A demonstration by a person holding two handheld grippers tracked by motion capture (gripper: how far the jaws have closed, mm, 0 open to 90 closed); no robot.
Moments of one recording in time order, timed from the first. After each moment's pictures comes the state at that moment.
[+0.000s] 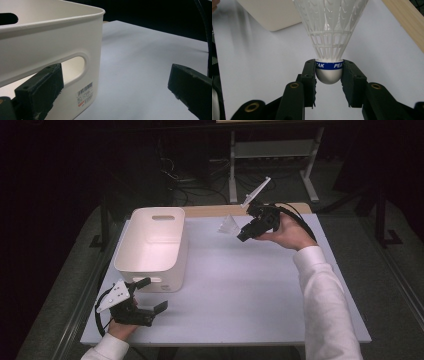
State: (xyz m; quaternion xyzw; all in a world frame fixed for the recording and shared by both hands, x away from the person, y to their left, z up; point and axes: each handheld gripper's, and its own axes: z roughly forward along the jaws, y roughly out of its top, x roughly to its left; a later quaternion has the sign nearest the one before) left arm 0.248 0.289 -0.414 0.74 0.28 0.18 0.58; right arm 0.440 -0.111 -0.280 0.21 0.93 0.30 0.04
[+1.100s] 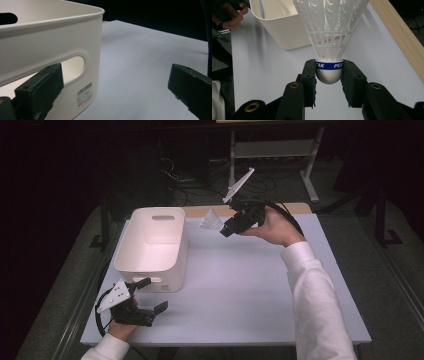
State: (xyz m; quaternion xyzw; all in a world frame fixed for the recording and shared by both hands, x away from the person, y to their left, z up) left arm 0.248 0.288 -0.414 0.74 0.29 0.18 0.58; right arm 0.426 -0.070 -0.245 0.16 0.93 0.32 0.06
